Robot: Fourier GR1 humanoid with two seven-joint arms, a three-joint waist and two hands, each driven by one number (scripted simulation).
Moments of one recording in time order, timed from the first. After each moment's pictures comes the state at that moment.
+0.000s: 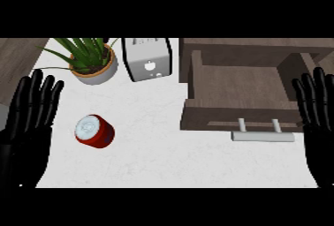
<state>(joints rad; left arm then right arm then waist) -0.01 0.08 -0.05 -2.10 0.01 -0.01 0.00 -0.01 -0.10 0.02 -2.10 0.02 -0.01 0.00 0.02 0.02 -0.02</state>
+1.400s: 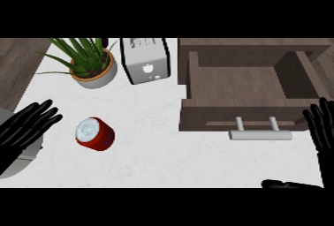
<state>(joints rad) 0.09 0.43 0.16 -1.99 0.63 -0.59 0.27 0.20 -0.09 -0.09 -2.11 -0.04 0.04 0.13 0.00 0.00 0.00</state>
